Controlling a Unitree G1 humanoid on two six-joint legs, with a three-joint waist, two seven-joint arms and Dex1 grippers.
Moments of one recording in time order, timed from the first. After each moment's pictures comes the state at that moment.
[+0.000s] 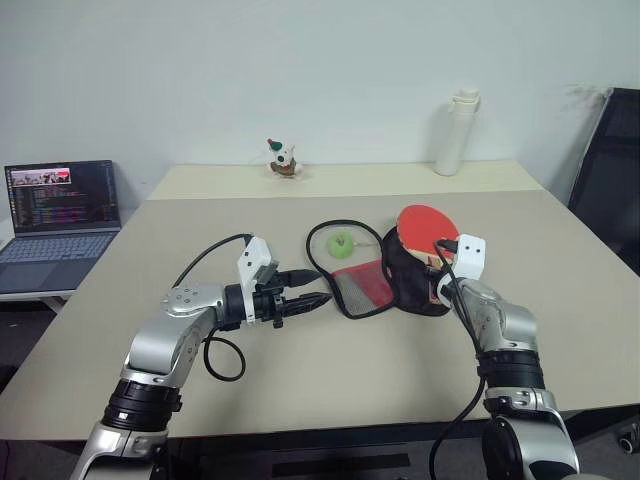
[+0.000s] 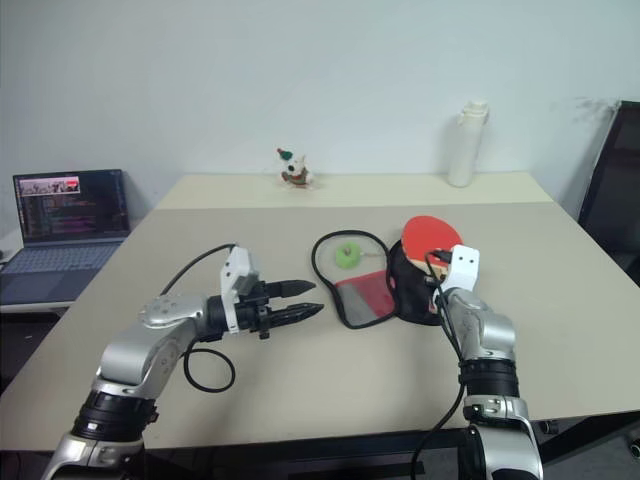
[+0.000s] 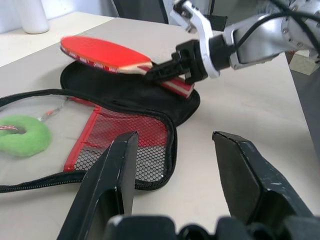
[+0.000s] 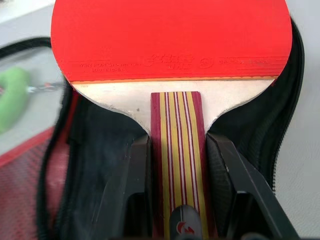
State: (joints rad) left arm -0.51 0.58 -0.02 -0.04 -0.44 0.45 -1.04; right arm -0.73 -0.11 -0.27 0.32 0.27 0.74 -0.05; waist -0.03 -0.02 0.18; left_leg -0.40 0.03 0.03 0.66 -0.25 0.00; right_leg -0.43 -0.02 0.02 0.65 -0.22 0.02
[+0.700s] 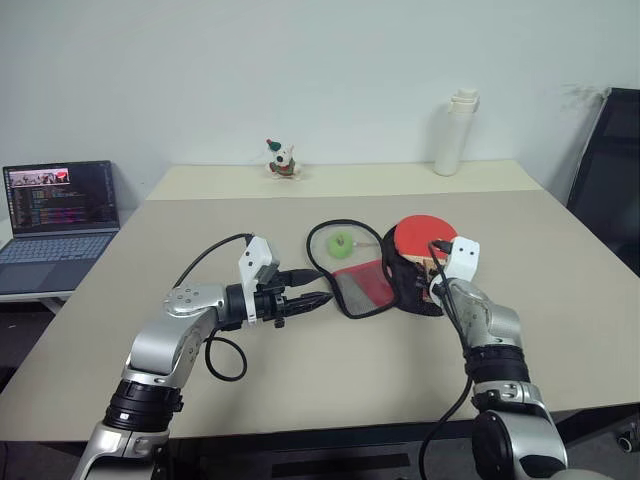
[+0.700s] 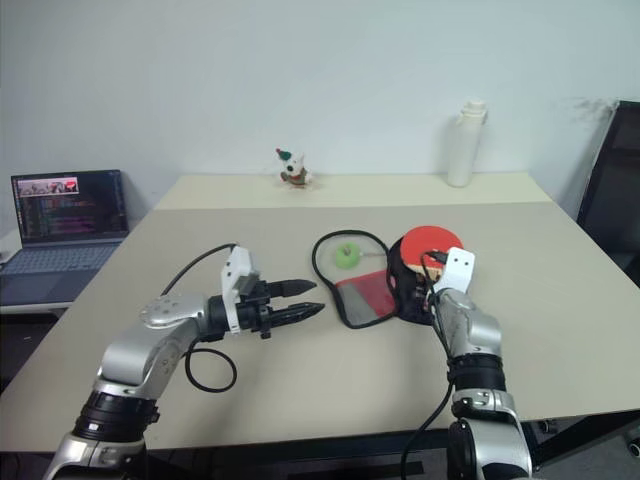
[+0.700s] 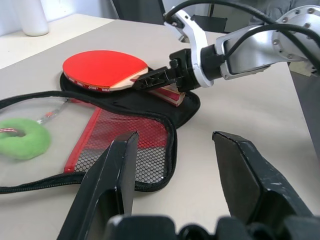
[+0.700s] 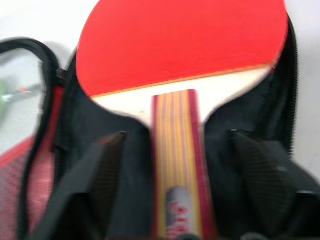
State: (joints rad) left arm -0.51 0.58 -0.02 -0.05 -0.44 0.45 -1.02; right arm -0.75 -0.05 -0.29 0.34 0.27 0.68 -0.13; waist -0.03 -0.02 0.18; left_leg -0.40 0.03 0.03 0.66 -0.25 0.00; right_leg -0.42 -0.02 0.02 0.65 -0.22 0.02
